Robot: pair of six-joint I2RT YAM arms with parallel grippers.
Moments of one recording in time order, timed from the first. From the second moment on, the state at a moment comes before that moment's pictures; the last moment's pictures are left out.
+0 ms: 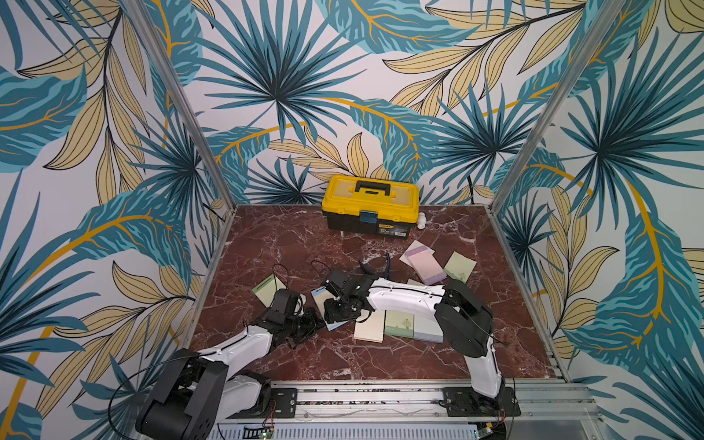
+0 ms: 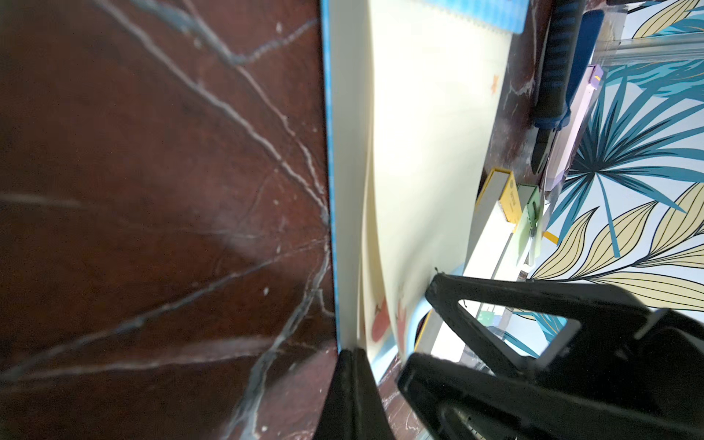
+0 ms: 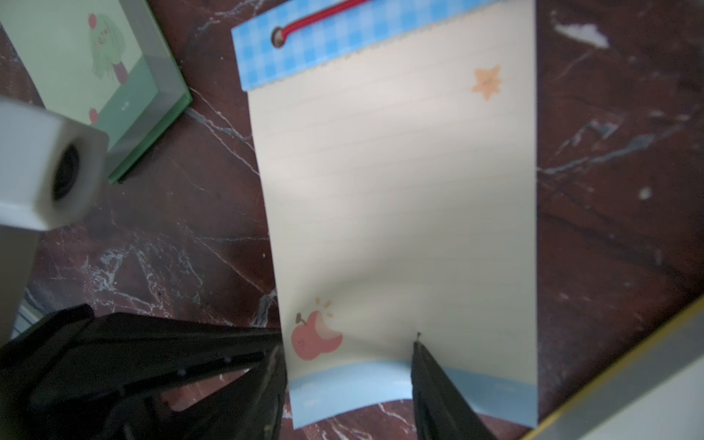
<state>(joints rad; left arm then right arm) -0.32 1.19 0.31 -0.05 0.52 -0.98 0.99 2.06 1.49 -0.57 -0.09 0.76</state>
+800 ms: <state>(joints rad) -0.32 1.15 0.31 -0.08 0.50 -0.98 0.99 2.06 1.49 -0.57 -0.10 0.76</state>
